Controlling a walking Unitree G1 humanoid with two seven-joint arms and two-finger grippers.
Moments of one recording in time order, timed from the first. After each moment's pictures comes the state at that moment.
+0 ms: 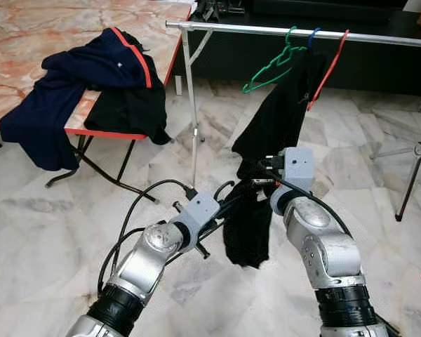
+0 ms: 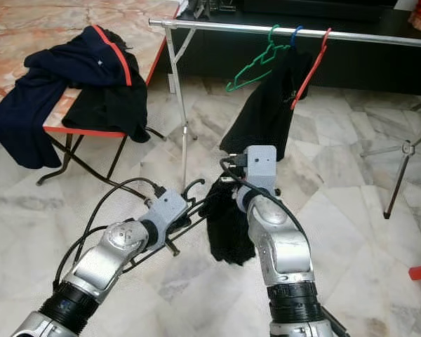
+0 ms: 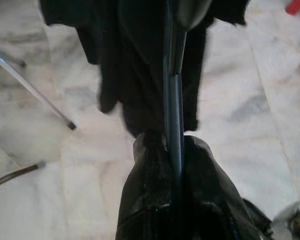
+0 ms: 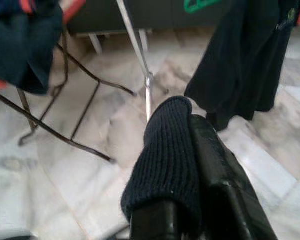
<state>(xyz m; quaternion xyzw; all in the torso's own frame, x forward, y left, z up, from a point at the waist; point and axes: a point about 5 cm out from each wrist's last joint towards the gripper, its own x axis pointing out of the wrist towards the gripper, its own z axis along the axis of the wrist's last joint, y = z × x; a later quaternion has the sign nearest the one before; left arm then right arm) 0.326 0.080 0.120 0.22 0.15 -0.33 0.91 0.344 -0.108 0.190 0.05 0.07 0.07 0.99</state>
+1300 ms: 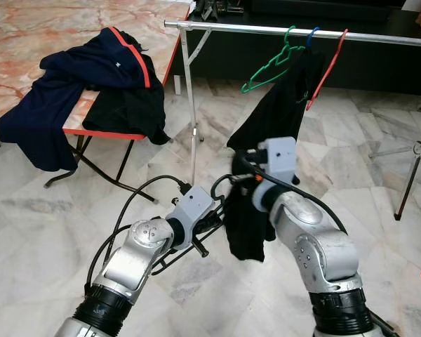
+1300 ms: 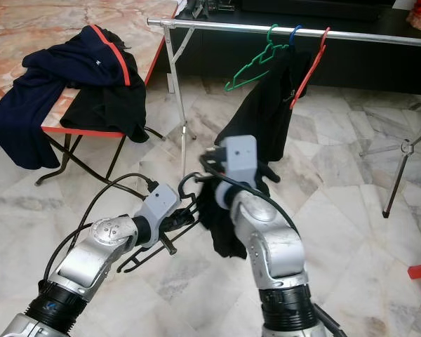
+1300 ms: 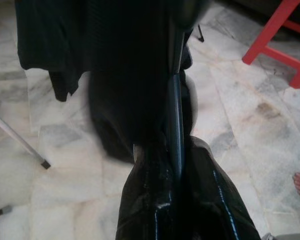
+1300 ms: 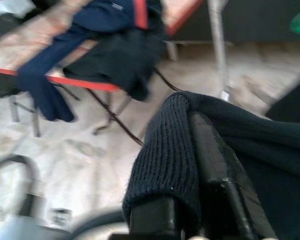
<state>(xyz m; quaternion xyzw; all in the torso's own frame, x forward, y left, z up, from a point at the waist) 0.321 0.080 0.141 0.15 0.09 -0.40 0.90 0.324 -0.062 0.218 0.06 0.04 0.25 0.97</state>
